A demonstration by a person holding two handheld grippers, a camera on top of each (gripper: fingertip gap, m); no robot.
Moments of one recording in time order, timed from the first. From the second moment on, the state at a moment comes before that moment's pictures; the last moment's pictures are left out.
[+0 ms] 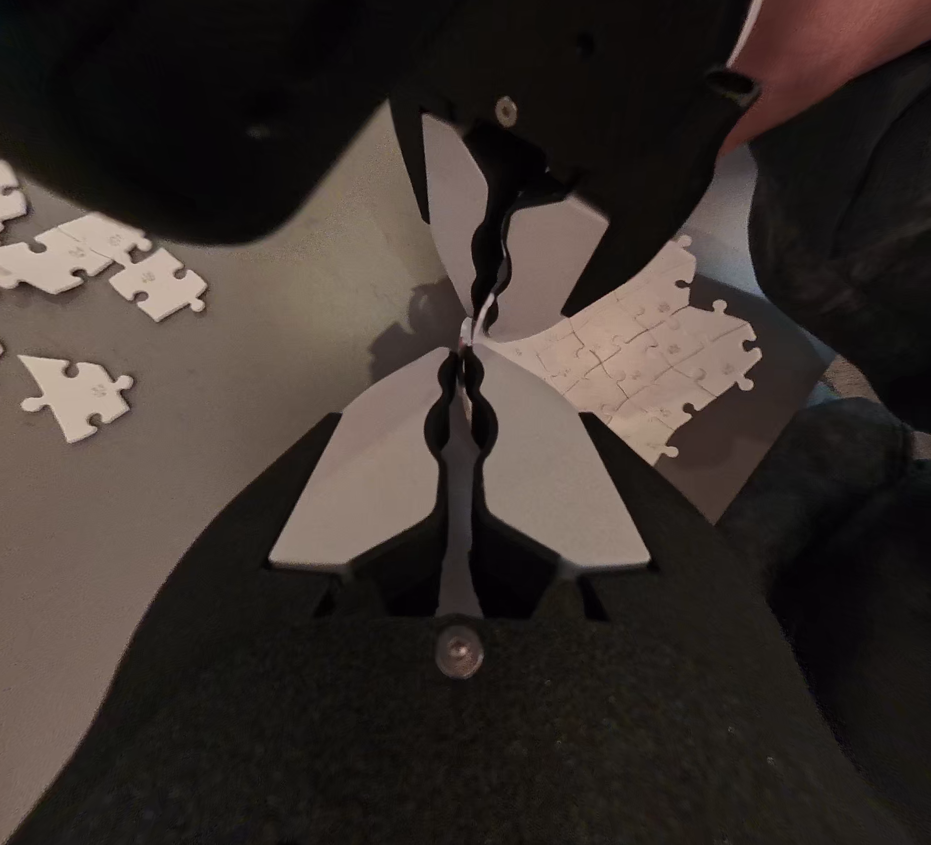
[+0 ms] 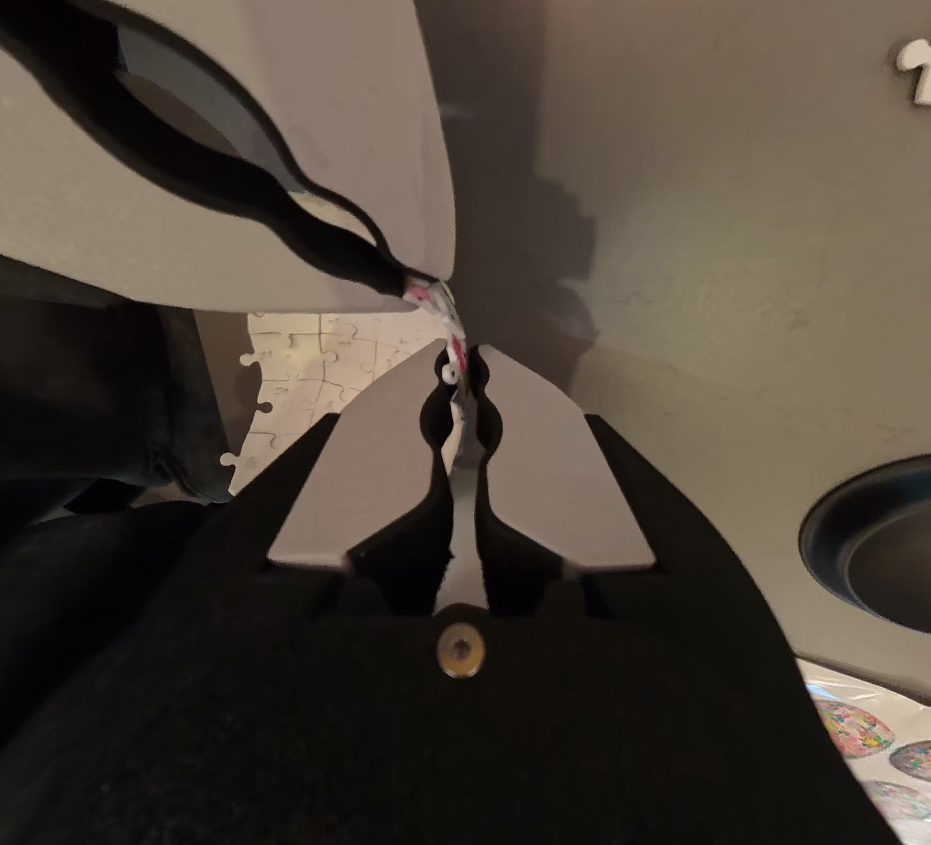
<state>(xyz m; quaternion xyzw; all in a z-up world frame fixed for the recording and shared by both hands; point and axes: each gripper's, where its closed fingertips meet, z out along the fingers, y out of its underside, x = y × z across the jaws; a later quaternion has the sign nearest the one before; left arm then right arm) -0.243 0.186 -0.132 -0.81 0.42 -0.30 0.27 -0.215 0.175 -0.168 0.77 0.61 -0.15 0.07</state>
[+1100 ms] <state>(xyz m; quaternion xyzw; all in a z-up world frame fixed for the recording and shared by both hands) -0.241 0.185 -0.132 -0.78 0.48 -0.26 0.32 -0.220 0.183 -0.152 0.75 0.65 -0.12 0.00</state>
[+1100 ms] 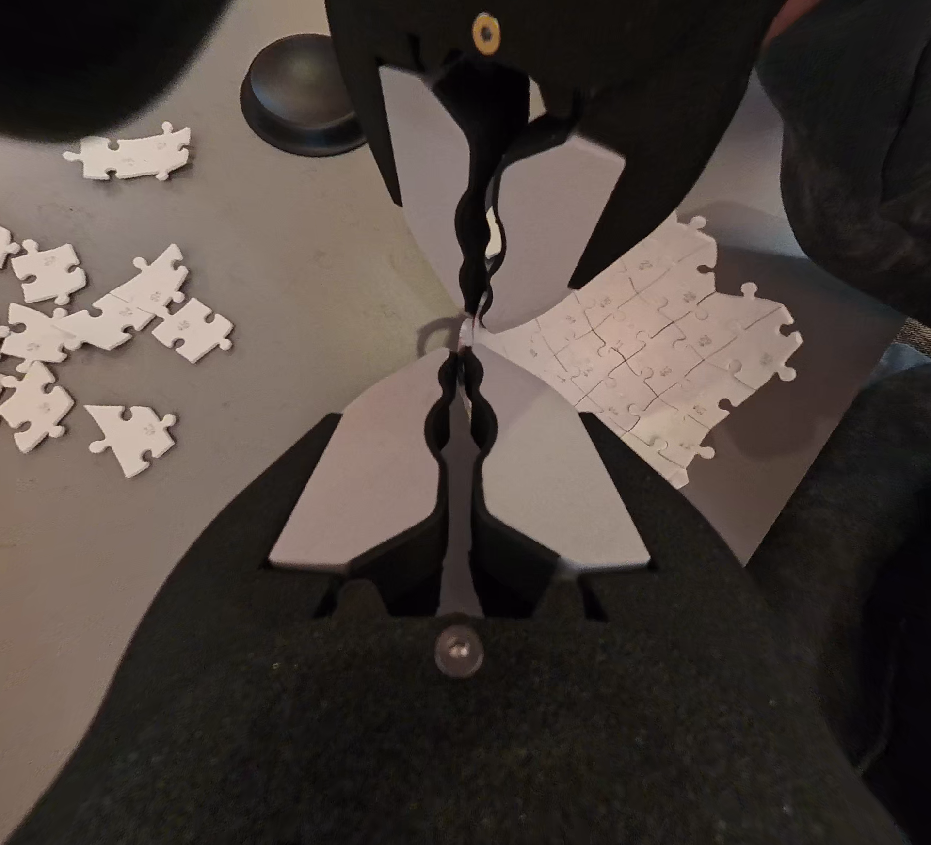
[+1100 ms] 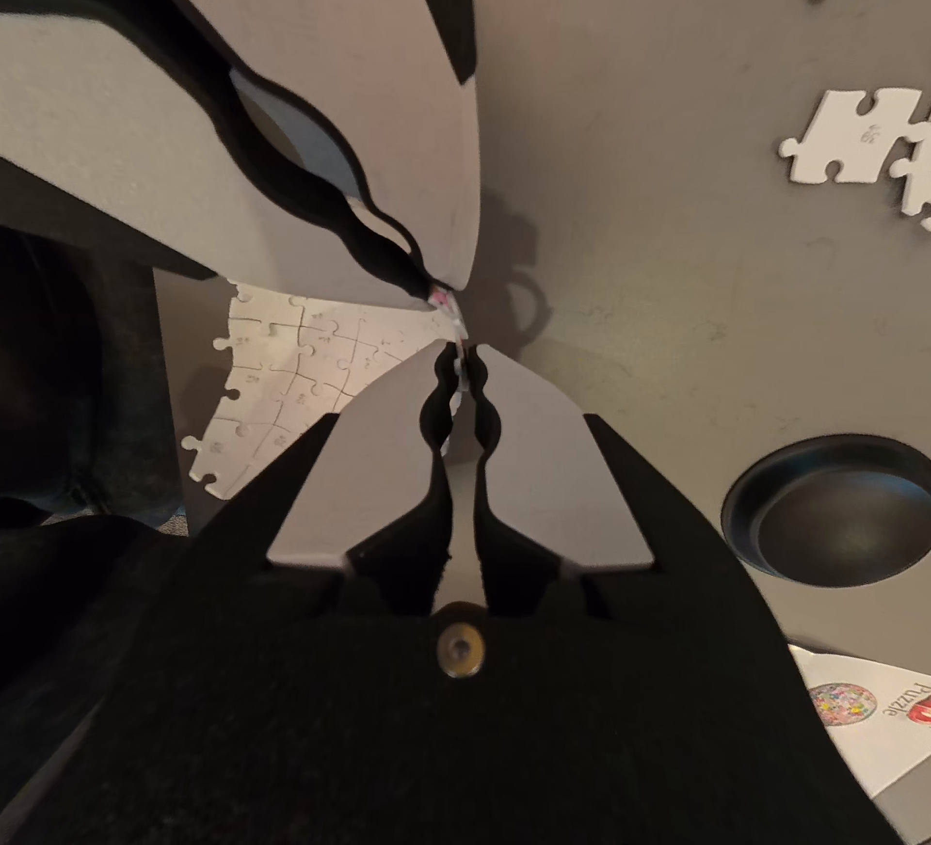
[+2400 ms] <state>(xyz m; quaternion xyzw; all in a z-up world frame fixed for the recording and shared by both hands) -0.268 0.164 -0.120 -0.80 0.37 -0.33 0.34 -0.154 0.101 -0.132 0.79 0.32 -0.22 -0.48</state>
